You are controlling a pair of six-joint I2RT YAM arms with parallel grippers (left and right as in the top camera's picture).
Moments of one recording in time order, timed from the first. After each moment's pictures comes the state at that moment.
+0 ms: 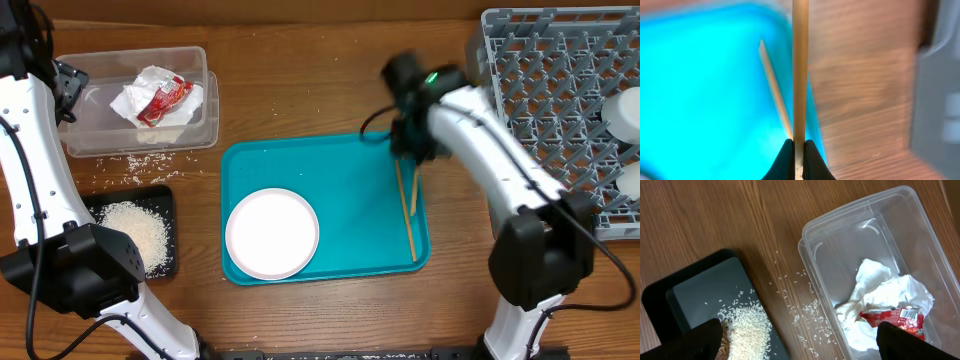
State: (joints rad) left arm 0.38 1.99 2.17 -1.35 -0.34 -0.82; right arm 0.36 1.97 1.77 -1.32 0.17 0.51
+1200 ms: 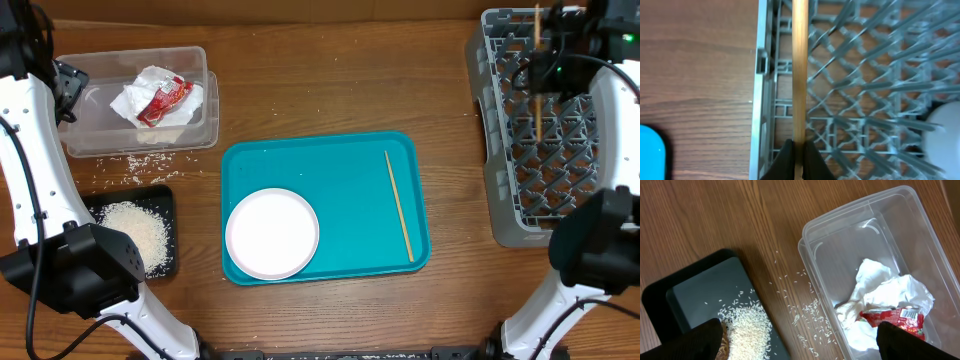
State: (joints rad) left arm 0.38 1.99 2.17 -1.35 -0.35 -0.82; right arm -0.23 2.02 1.94 -1.02 -0.10 -0.28
